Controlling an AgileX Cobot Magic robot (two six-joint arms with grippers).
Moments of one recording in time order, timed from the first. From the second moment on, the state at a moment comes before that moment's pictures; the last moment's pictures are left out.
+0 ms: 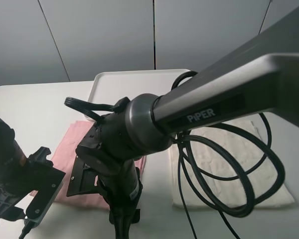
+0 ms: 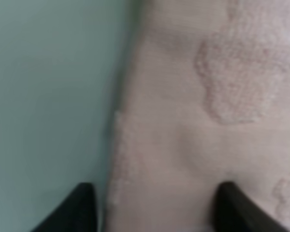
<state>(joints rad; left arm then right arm) -0.41 1.71 -0.50 0.23 0.48 1.15 1.17 2.16 -1.27 -0.04 0.80 -0.38</state>
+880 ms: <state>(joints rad) -0.41 1.72 -0.50 0.24 0.41 1.15 1.17 2.16 -1.27 -0.09 0.78 -0.38</state>
